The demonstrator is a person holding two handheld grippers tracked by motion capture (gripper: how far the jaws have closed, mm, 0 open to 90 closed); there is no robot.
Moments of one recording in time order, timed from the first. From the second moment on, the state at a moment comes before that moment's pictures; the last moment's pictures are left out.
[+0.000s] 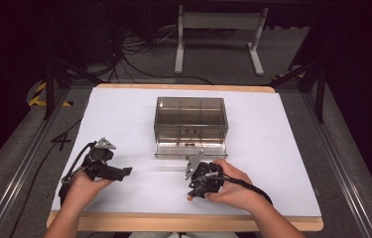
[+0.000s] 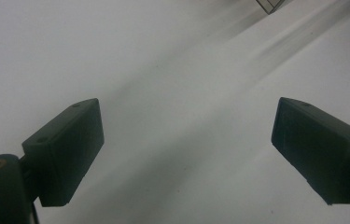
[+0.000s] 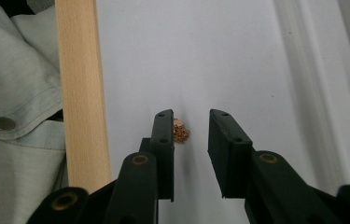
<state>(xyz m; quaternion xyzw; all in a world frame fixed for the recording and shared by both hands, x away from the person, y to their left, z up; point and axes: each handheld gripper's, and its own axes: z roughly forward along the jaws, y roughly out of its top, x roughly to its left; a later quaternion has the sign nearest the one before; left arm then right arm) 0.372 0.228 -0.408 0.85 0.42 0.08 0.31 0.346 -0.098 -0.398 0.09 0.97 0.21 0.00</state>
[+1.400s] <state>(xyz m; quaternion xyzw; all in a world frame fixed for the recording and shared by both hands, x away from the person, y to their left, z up) 0.372 0.229 -0.408 0.85 0.42 0.08 0.31 0.335 -0.084 -0.407 0.05 0.98 0.19 0.01</state>
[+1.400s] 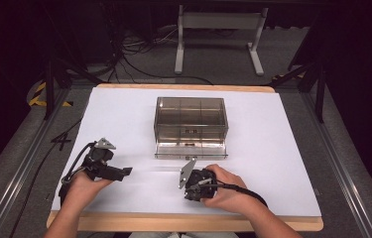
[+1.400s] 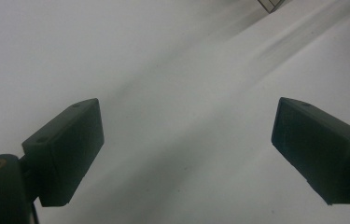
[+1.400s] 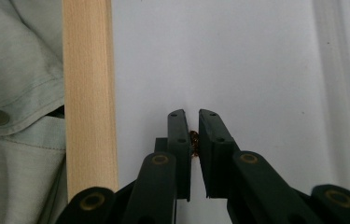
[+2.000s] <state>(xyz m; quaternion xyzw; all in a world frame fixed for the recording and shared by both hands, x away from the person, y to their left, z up) 0.372 0.229 -0.407 0.85 0.43 0.08 0.31 0.336 -0.089 -0.388 0.06 0.97 0.21 0.02</state>
